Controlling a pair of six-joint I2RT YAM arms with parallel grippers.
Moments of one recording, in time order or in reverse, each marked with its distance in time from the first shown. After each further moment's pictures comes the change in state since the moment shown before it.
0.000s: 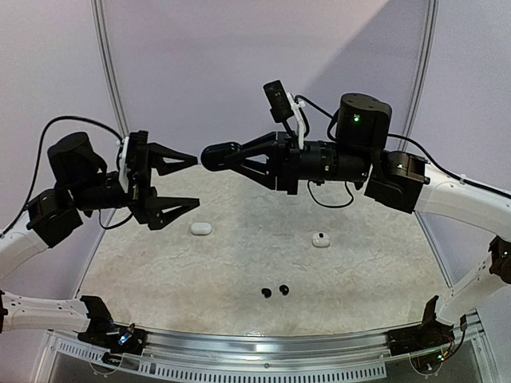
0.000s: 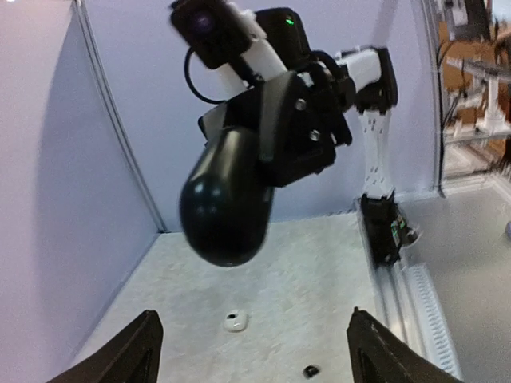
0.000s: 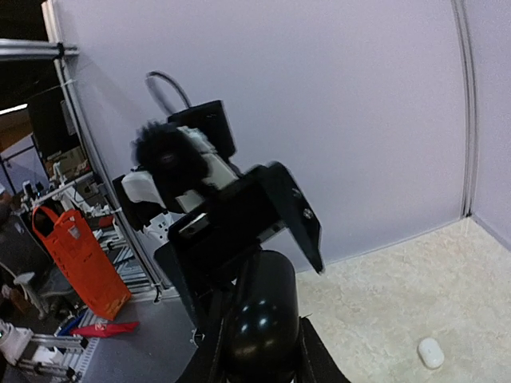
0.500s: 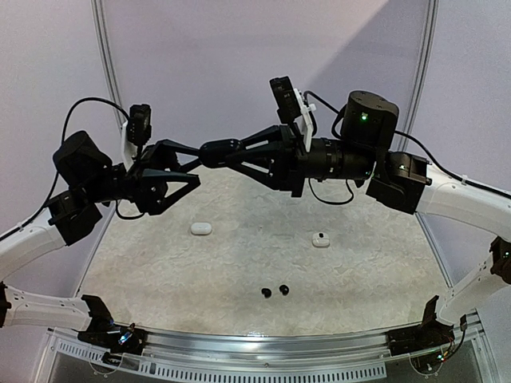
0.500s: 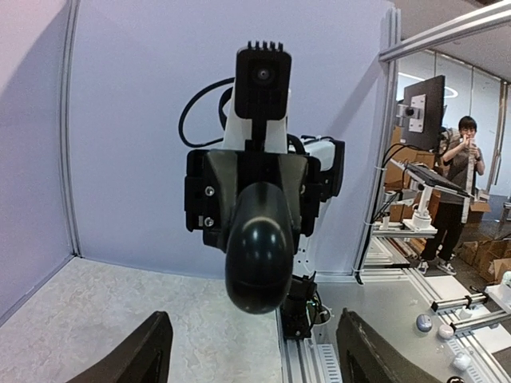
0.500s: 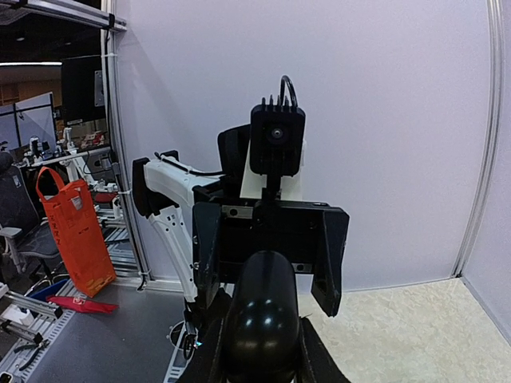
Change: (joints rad) left arm 0.036 0.092 -0.069 0.434 0.200 -0.613; right arm 0.006 -0.013 -0.013 0.080 -0.083 -0.196
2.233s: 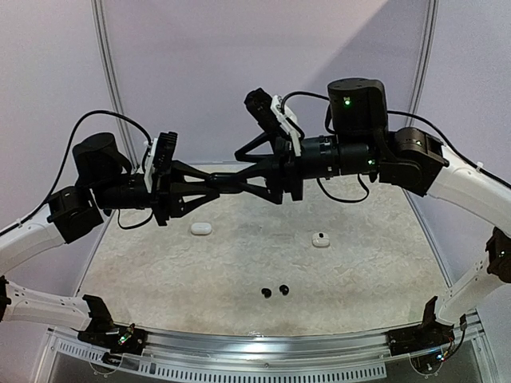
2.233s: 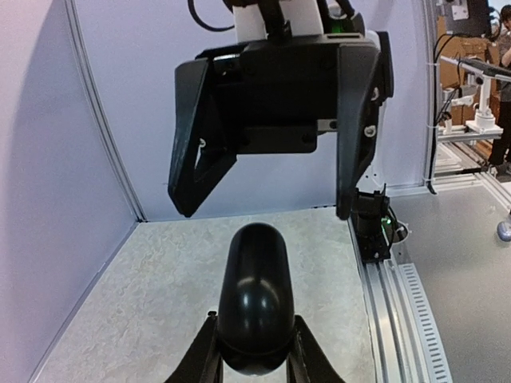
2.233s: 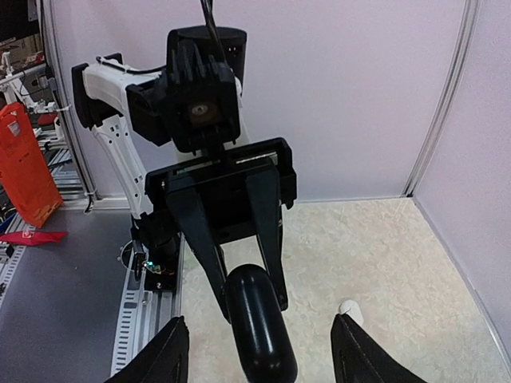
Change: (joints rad) left arm -0.074 0.027 0.053 -0.333 -0.179 0.491; right arm 0.043 0.040 0.231 -0.536 0.224 -0.212
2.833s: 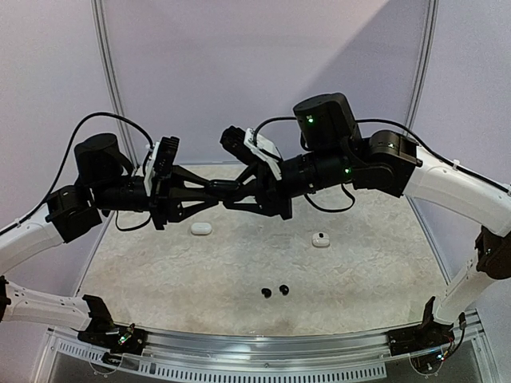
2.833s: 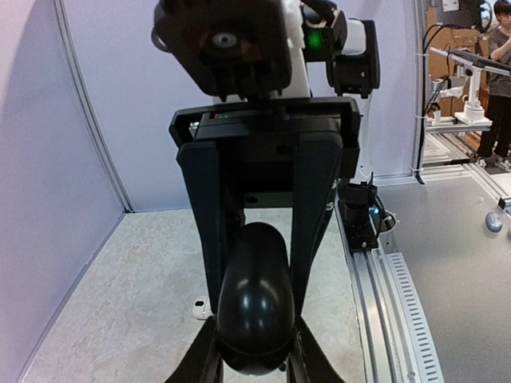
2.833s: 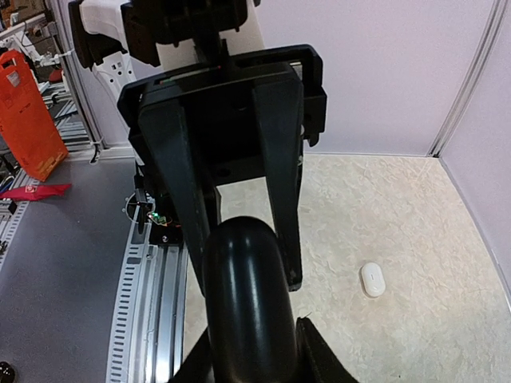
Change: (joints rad) left arm -0.001 -0.003 0.010 -0.068 0.032 0.013; right arm 0.004 0.098 0.042 -0.141 -0.040 -0.084
